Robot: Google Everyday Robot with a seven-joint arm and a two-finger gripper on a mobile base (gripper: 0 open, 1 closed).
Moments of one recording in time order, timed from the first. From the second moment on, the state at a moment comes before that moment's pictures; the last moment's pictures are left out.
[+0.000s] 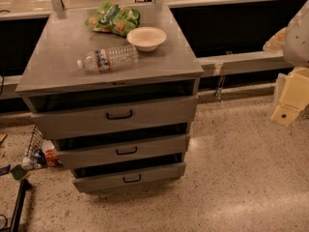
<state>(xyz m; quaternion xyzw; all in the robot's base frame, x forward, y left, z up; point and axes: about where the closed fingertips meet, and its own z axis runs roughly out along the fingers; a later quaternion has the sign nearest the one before) 0.438 -0.217 0.976 -0.60 0.78 -0.03 0.16</state>
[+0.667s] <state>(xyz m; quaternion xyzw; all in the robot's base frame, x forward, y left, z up) 0.444 -0.201 0.955 -0.60 0.78 -0.01 0.17</state>
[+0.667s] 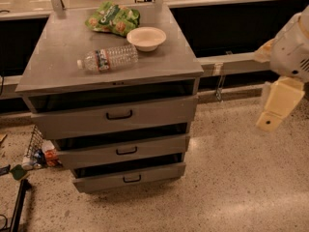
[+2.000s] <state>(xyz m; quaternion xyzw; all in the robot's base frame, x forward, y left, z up) 0.547 -0.064 0.708 -0.69 0.68 0.12 0.21</state>
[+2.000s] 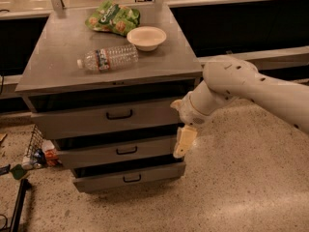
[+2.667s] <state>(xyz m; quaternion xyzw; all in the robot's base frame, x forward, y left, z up) 0.549 -0.020 0.597 -0.70 0.65 0.17 0.24</state>
